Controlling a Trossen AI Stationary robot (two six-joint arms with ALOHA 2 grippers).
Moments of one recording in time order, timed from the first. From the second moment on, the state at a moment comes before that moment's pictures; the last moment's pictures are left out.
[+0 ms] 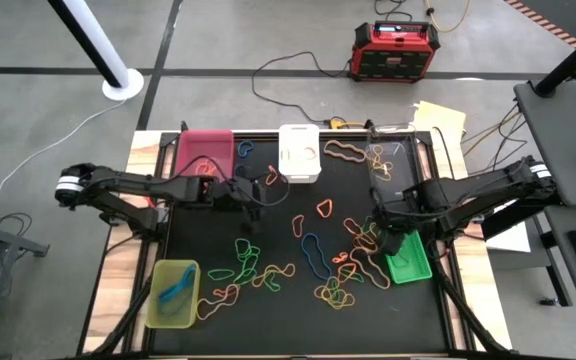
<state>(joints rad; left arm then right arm) 0.01 1.34 0.92 -0.33 -0.23 0.09 0.19 1.18 1.01 -1.26 -0.06 0.91</state>
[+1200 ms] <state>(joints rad) -0.33 1.26 0.92 -0.54 -0.35 -0.22 0.29 1.68 1.01 -0.82 -0.11 0.78</state>
